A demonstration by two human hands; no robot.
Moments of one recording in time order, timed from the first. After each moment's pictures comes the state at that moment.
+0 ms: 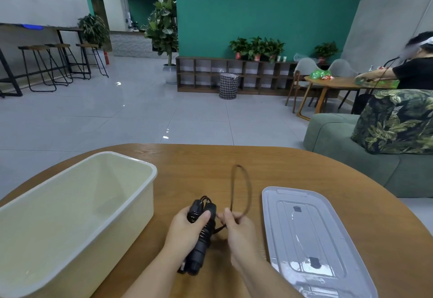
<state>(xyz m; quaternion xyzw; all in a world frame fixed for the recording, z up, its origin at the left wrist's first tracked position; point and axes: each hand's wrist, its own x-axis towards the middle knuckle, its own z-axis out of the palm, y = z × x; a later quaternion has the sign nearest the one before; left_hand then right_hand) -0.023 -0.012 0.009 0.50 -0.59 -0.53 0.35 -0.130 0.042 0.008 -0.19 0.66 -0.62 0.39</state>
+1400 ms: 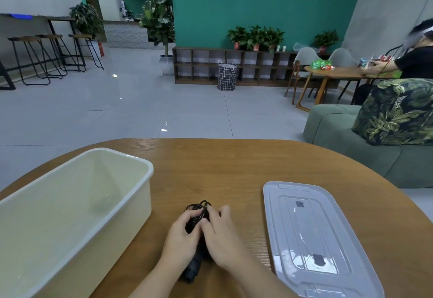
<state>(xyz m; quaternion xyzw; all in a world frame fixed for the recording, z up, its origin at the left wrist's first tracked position) -0.021 -0.013 -0.020 0.46 -0.64 -0.50 0.37 -0.127 0.031 -0.004 -0.56 0.71 -0.33 0.27</state>
